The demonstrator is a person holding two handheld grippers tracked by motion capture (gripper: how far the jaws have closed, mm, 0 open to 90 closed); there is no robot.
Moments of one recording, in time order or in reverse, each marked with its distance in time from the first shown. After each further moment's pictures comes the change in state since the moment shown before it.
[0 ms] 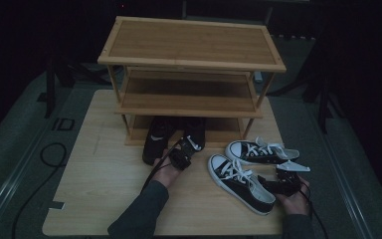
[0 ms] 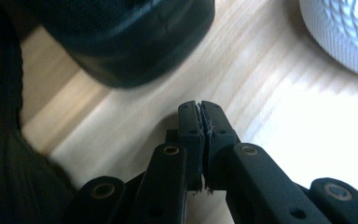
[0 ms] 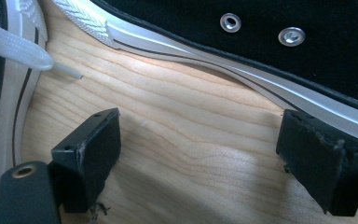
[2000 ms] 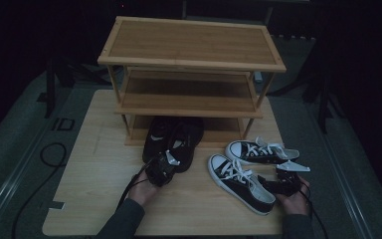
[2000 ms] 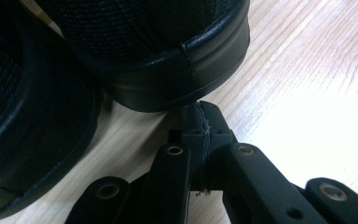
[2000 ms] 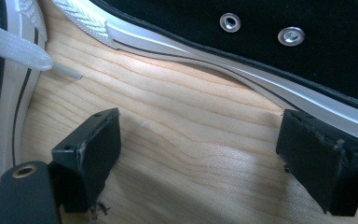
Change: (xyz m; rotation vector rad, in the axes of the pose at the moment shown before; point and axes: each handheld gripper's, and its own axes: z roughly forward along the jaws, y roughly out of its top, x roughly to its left) left arm 0.005 -0.068 -0.037 -0.002 -0.074 -0.024; right arm 0.000 0.000 0.000 0.001 -0.002 0.002
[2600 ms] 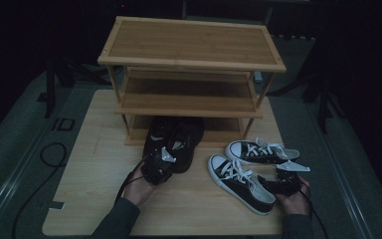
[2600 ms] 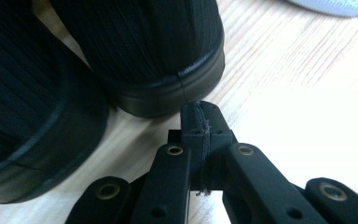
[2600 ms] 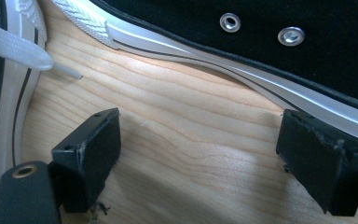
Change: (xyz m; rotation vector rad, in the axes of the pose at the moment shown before) left arm 0.007 -0.002 -0.019 -0.039 -0.079 -0.029; right arm 0.000 0.000 0.000 0.000 0.000 0.000
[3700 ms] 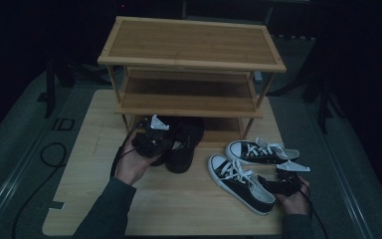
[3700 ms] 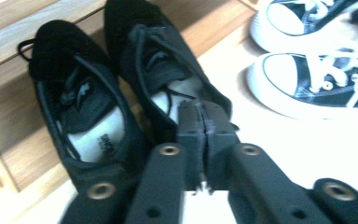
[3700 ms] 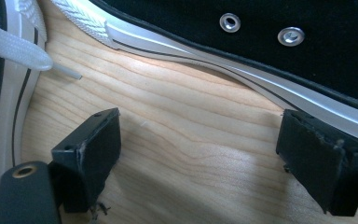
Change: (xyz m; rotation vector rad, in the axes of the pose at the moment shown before) left arm 0.023 0.058 -0.091 -0.164 0.044 -0.047; right arm 0.000 0.000 0.000 -0.002 -0.001 -0.001
